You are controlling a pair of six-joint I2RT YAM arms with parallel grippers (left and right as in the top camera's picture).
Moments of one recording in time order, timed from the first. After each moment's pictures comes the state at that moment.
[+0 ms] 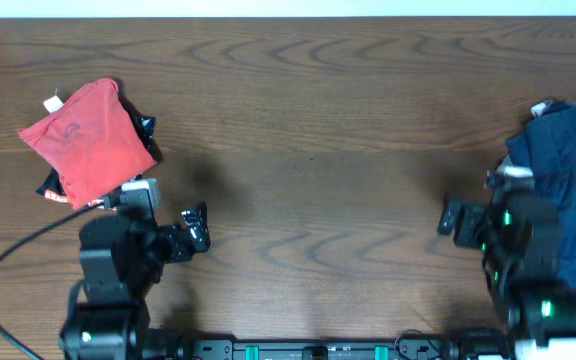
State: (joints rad) left arm 0.02 0.58 0.65 -0.73 0.21 -0.26; right arm 0.04 0.74 0.70 -0.71 0.11 0.14
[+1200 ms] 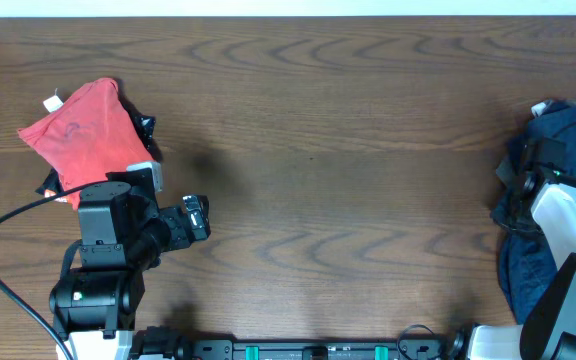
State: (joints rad) left arm 0.02 0.78 0.79 -0.86 0.23 -0.26; right arm -0.33 1.57 0.86 -0.73 0.36 0.33
